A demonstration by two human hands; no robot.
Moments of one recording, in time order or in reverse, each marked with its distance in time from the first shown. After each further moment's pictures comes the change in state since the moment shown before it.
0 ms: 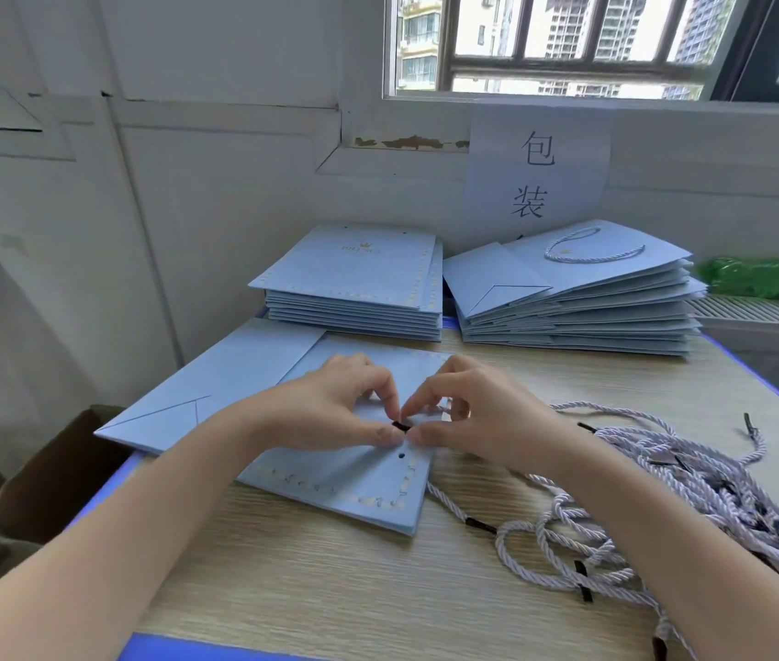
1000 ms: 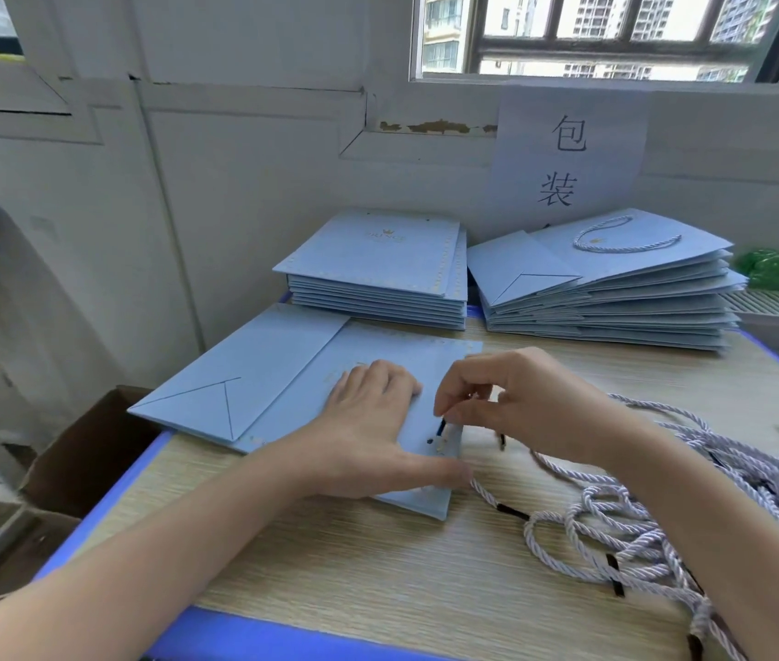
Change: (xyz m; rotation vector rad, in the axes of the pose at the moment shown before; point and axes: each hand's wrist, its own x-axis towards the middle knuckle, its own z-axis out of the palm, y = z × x) left_hand -0.015 0.017 0.036 0.124 0.079 -0.102; right_hand -0.006 -0.004 -0.009 0.014 -0.015 -0.147
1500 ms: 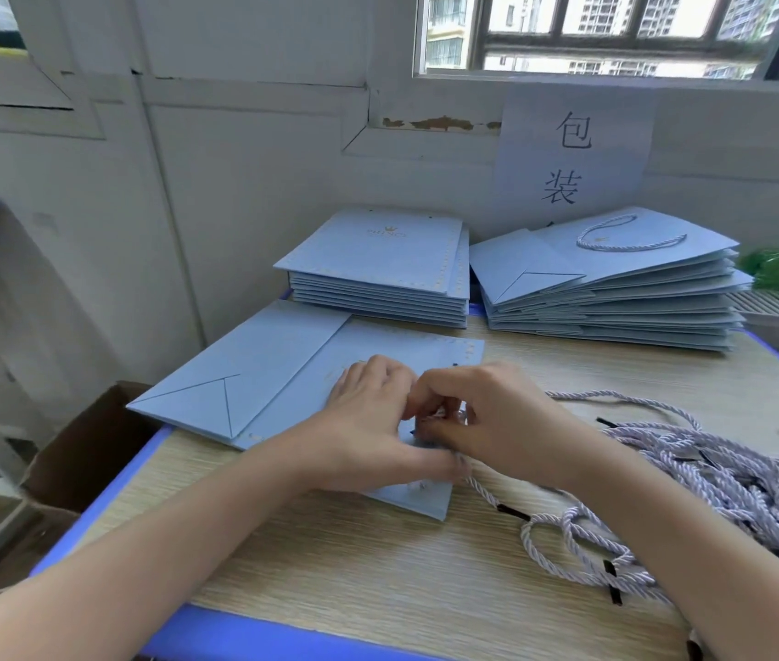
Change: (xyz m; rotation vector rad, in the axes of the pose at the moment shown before) left_hand 0.004 -0.006 0.001 -0.102 0.055 0.020; right_hand 0.006 -0.013 0.021 -0.037 0.034 -0.052
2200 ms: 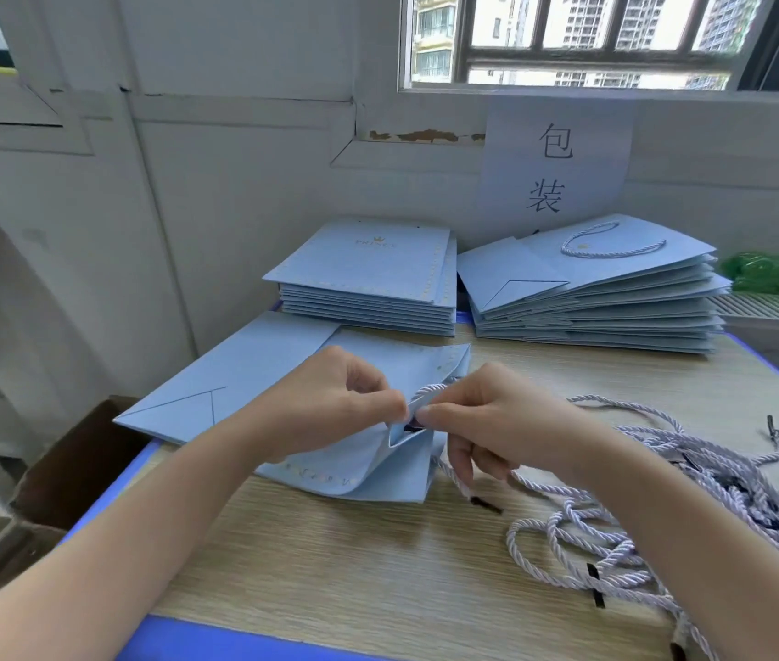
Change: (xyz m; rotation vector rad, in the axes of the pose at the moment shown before) left_hand -0.004 0.001 -0.032 -0.418 0.038 -0.074; right_hand -0.009 -0.005 -0.015 0.327 -0.143 0.362
